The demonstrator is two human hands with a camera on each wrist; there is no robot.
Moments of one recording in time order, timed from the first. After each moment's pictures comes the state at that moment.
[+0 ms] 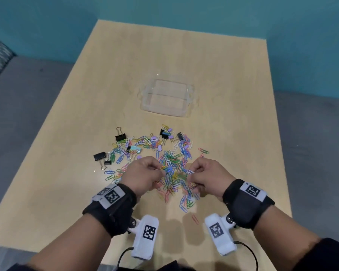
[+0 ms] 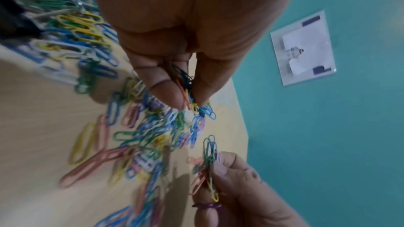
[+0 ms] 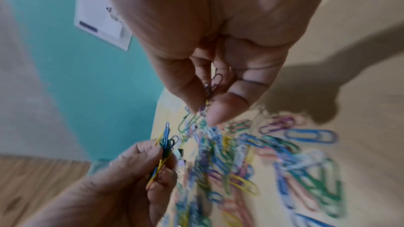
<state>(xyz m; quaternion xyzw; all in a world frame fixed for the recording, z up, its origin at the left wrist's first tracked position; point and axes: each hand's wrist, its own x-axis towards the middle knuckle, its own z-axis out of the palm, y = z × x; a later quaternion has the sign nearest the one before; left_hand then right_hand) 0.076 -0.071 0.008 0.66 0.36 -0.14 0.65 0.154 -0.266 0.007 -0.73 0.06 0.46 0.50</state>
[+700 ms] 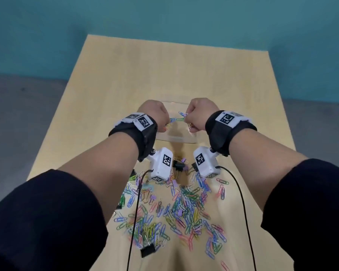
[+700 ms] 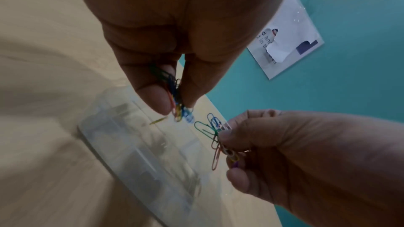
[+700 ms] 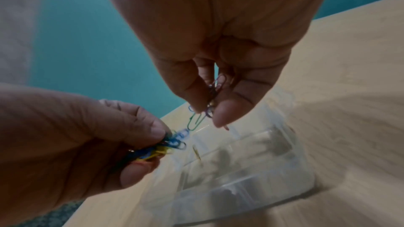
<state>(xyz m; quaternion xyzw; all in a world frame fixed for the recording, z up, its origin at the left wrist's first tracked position) 0.305 0.026 0.039 0.81 0.26 -0.12 0.51 0.354 -0.115 0.049 -0.90 -0.02 0.28 0.33</state>
